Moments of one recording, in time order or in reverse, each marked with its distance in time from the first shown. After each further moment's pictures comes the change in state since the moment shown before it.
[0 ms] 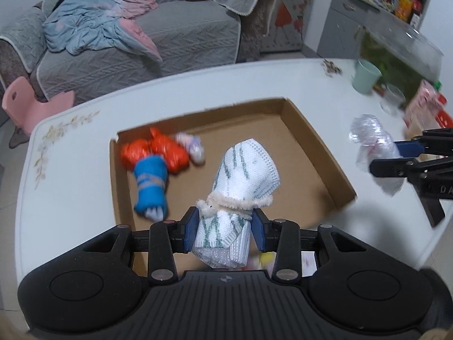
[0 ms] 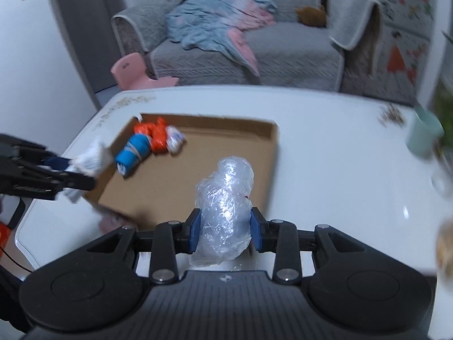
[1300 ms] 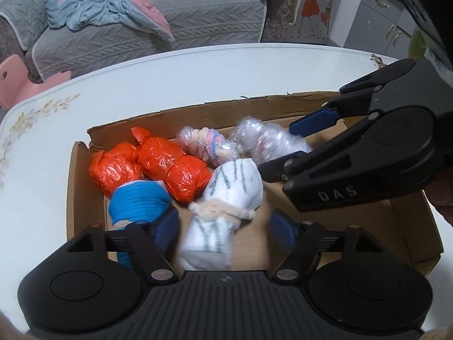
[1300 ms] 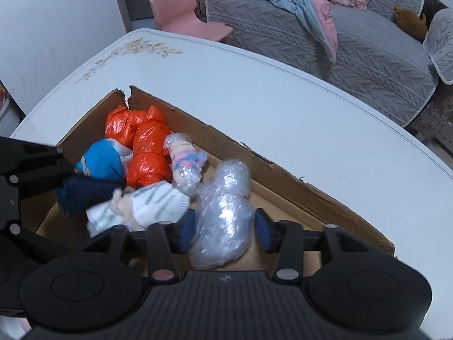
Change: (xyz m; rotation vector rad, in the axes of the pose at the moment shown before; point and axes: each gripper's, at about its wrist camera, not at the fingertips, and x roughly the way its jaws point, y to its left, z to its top) left arm 0.128 0.035 0.025 -0.064 0.044 0.034; right arm 0.204 0.030 0.093 -0.322 0.233 0.083
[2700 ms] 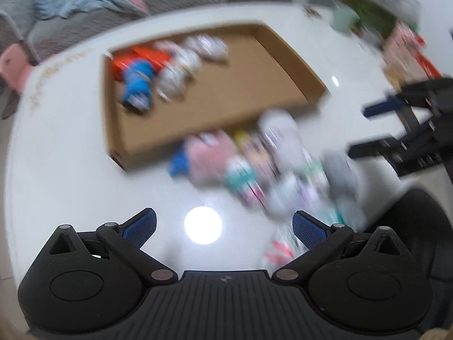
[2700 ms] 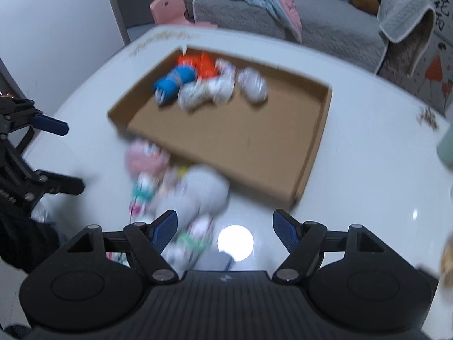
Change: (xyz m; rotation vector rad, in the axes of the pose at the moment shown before) left arm -0.156 -0.048 -0.162 0.134 0.125 -0.069; right arm -0.159 0.079 -0.173 0.146 0.003 -0.040
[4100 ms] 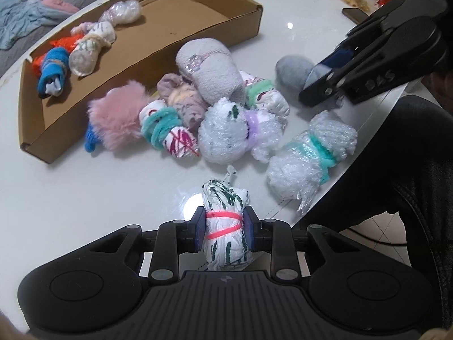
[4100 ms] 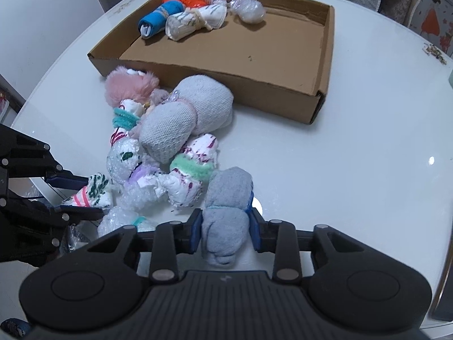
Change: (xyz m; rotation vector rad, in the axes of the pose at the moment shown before) left arm 0.062 -0.042 -0.049 0.243 0.066 -0.027; right arm 0.047 0.006 -0.054 0.095 0.098 0.001
